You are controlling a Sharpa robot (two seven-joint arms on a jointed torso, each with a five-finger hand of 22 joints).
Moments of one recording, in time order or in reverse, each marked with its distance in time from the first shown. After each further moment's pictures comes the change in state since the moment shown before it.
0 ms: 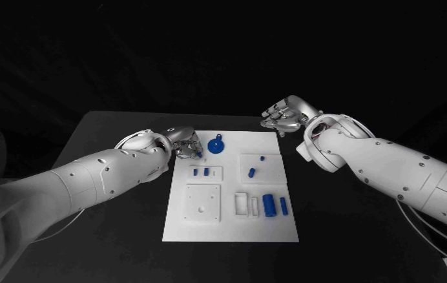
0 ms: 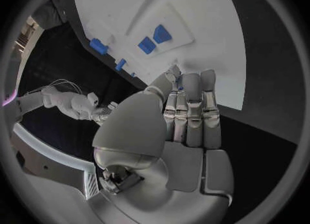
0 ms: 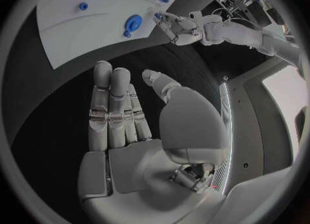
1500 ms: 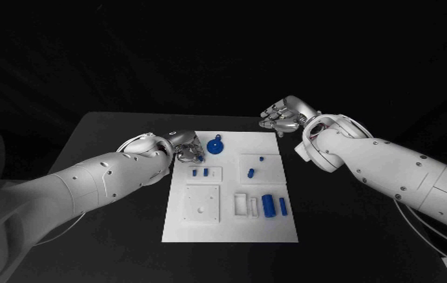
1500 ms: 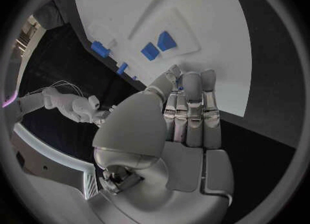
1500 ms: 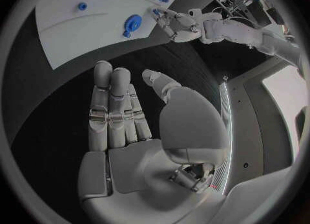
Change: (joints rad) left arm -0.012 0.014 -0.002 -0.005 -0.005 0.009 0.003; left_hand 0.001 -0.001 0.003 -0.003 0.000 -0.005 0.002 0.001 0.000 0.000 0.000 0.000 0.000 0.000 0.000 0.000 -0.001 0.000 0.000 0.000 0.006 0.000; right arm 0.000 0.003 0.000 -0.004 0.001 0.000 0.001; right_hand 0.000 0.000 0.000 0.000 0.000 0.000 0.000 0.000 0.000 0.000 0.000 0.000 0.000 -0.001 -0.001 0.000 0.000 0.003 0.000 0.000 0.000 0.000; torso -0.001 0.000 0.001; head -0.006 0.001
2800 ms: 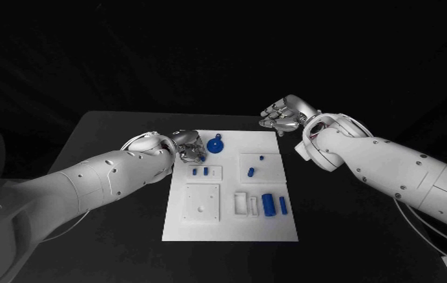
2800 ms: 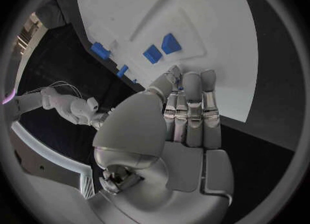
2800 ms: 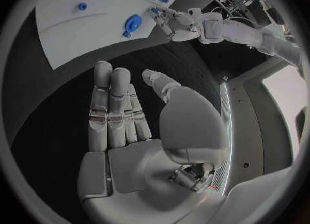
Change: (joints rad) left arm 0.001 0.024 0.001 -0.018 -0.004 0.043 -0.022; left_hand -0.004 0.004 0.002 -0.002 0.000 -0.002 -0.002 -0.001 -0.001 -0.006 0.001 0.000 0.000 0.000 0.000 0.000 0.000 0.000 0.000 0.000 0.005 0.000; right arm 0.000 0.001 0.000 -0.002 0.000 0.001 0.000; right_hand 0.000 0.000 0.000 0.000 0.000 0.000 0.000 0.000 0.000 0.000 0.000 0.000 0.000 0.000 0.000 0.000 0.000 -0.002 0.000 0.000 0.000 0.000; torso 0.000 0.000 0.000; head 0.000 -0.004
